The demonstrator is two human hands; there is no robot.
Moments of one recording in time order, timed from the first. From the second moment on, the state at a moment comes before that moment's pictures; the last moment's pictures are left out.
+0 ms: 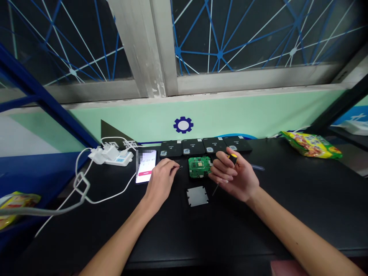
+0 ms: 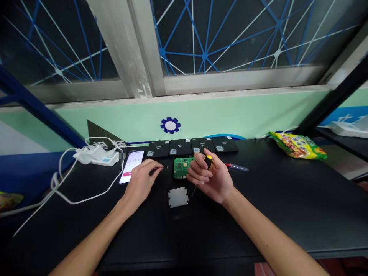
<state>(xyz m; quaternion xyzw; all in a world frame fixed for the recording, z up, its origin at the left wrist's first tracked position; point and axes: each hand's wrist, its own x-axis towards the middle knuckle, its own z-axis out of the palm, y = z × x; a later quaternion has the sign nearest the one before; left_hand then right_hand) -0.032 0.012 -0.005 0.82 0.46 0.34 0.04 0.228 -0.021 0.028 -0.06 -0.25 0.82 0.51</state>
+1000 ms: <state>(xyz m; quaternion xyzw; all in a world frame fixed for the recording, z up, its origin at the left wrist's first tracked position) -0.029 0.010 -0.021 0.83 0.51 0.20 -0.10 0.225 -0.021 0.027 -0.07 -0.25 0.82 0.50</state>
